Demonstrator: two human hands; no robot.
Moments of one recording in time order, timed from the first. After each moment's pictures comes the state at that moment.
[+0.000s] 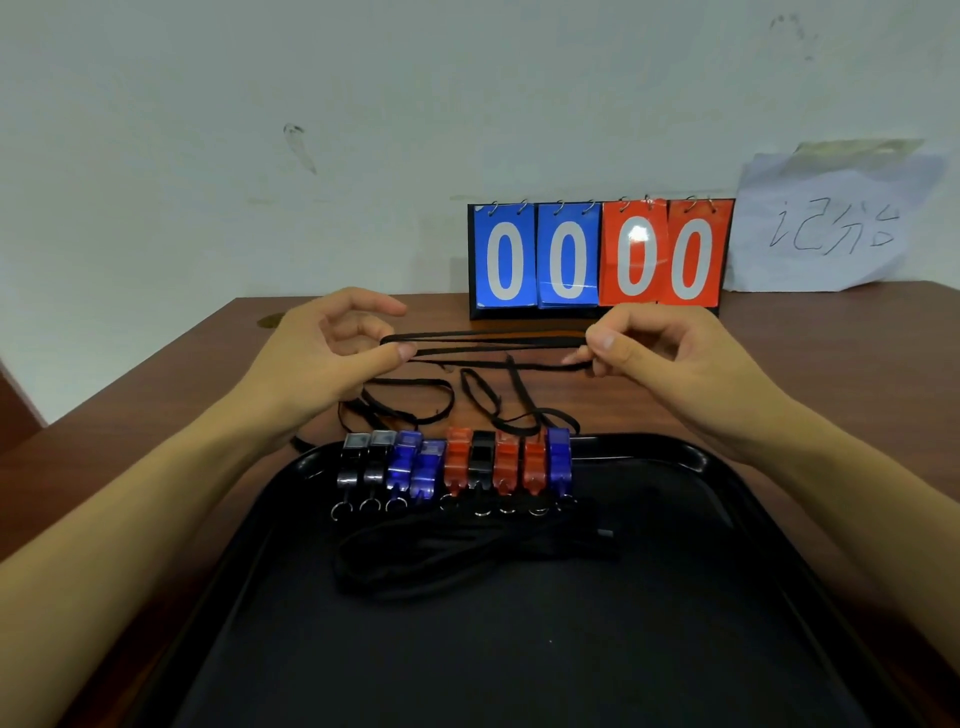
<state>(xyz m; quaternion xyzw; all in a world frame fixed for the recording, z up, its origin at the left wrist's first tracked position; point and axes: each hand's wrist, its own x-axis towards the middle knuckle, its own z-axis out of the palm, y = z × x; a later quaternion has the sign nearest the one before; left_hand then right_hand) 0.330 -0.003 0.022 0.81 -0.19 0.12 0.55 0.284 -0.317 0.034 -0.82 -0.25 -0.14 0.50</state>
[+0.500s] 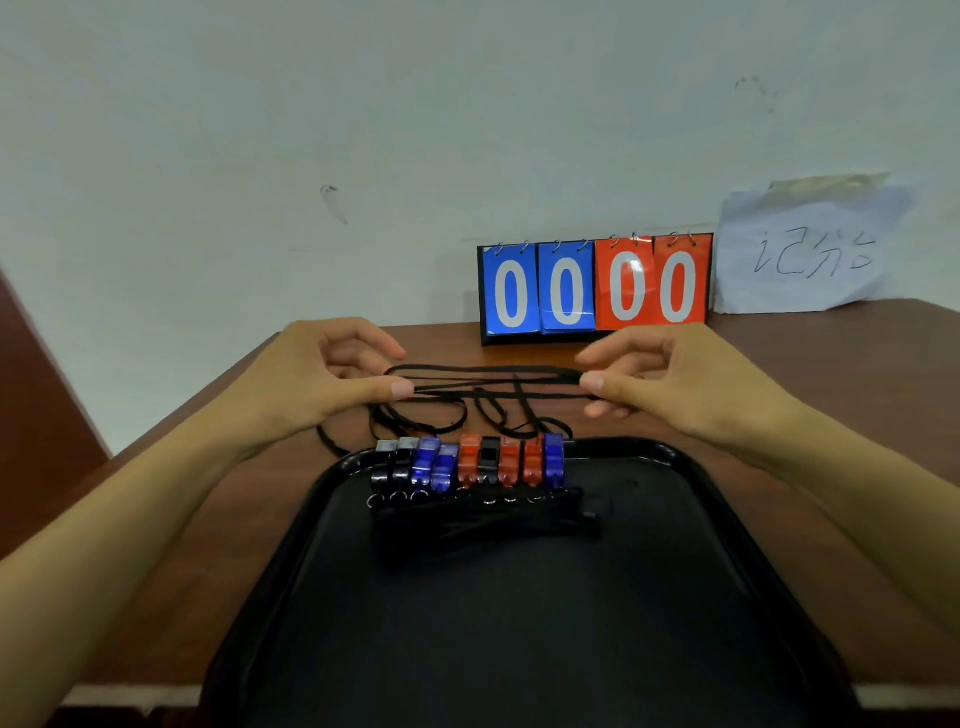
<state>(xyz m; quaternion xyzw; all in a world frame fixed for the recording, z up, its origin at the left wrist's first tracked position) 0.271 0.014 0.065 0.85 -0.21 0.11 0.47 0.236 -0.326 0.060 -0.84 -0.18 -0.06 0.50</state>
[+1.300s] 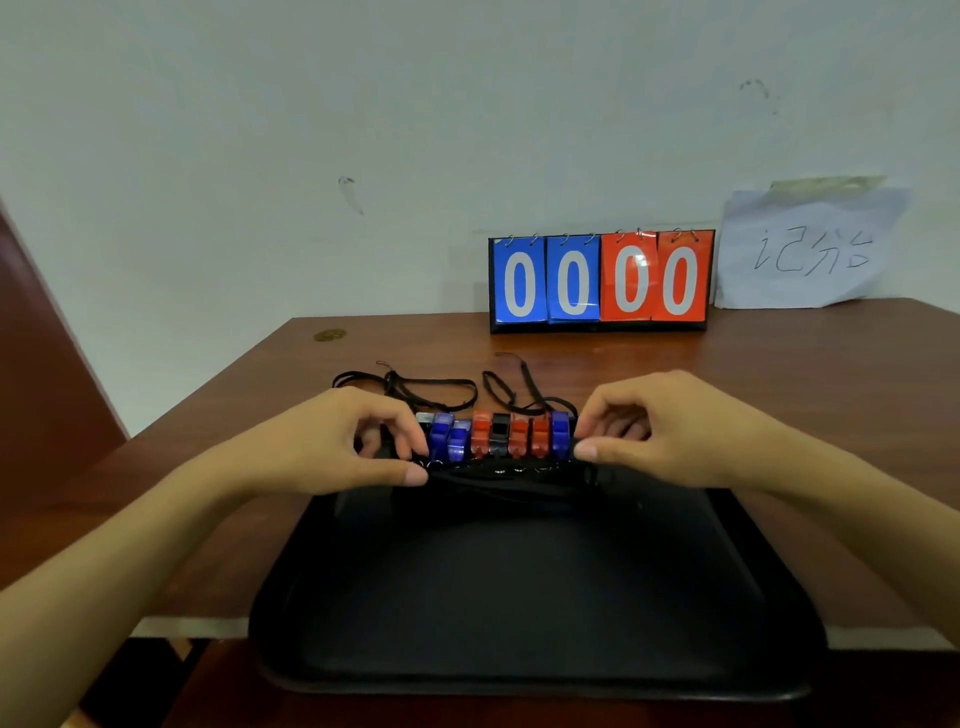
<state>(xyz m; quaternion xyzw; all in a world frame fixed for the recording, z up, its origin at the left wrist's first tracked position) 0.228 0.022 0.036 0.94 -0.25 -0.04 0.25 0.215 -0.318 0.041 -0.95 -0.23 0.00 0.21</state>
